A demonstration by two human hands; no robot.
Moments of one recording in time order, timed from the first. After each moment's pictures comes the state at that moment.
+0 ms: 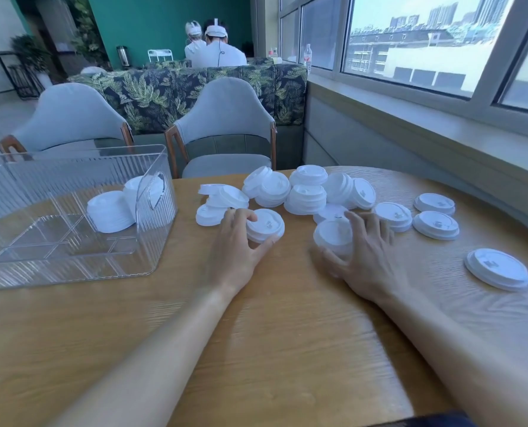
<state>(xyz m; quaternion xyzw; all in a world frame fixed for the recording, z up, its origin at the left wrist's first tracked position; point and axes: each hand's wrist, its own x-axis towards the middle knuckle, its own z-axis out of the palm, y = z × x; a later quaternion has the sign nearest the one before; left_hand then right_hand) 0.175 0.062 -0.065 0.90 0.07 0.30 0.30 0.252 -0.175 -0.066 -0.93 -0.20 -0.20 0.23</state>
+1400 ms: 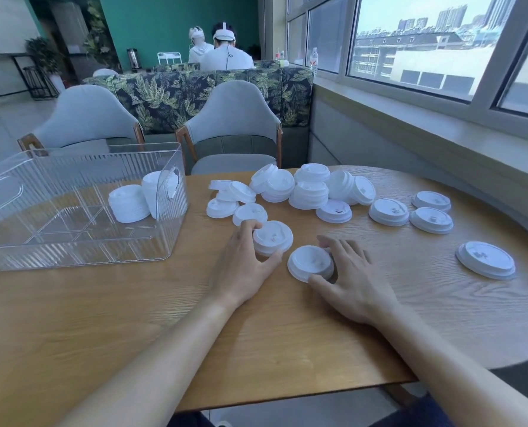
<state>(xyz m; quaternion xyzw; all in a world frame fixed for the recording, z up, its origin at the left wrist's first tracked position) 0.129 0.043 -0.068 0.91 0.10 0.23 0.33 0.186 -0.175 -0.063 -0.91 -0.30 -0.06 0.26</state>
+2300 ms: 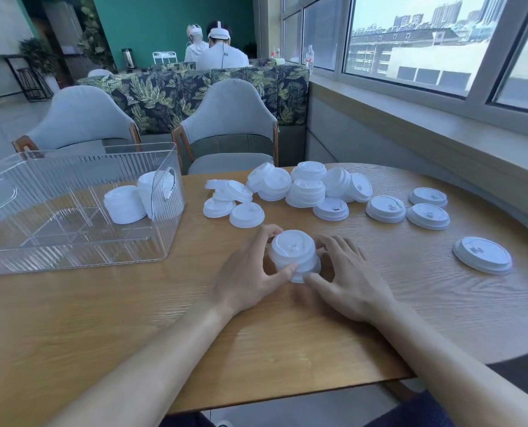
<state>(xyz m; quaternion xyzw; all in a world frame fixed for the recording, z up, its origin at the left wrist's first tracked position) 0.119 0.035 -0.064 0.91 -0.03 0.20 0.36 0.189 -0.176 -0.066 -0.90 -0.34 -0.06 0.27</state>
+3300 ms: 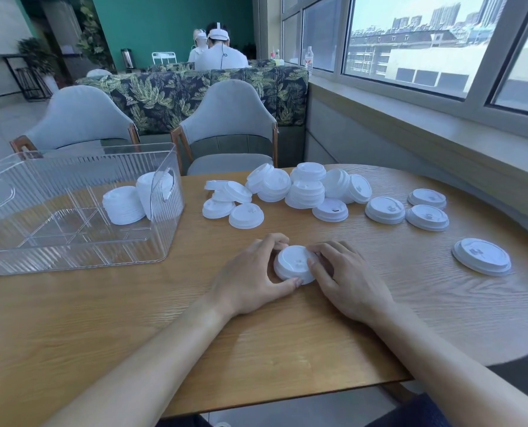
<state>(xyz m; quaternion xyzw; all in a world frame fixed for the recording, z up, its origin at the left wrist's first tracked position) 0.120 0.035 -0.064 0.95 -0.02 0.12 0.29 0.193 -0.173 -0.073 -0.90 -0.33 -0.09 0.28</state>
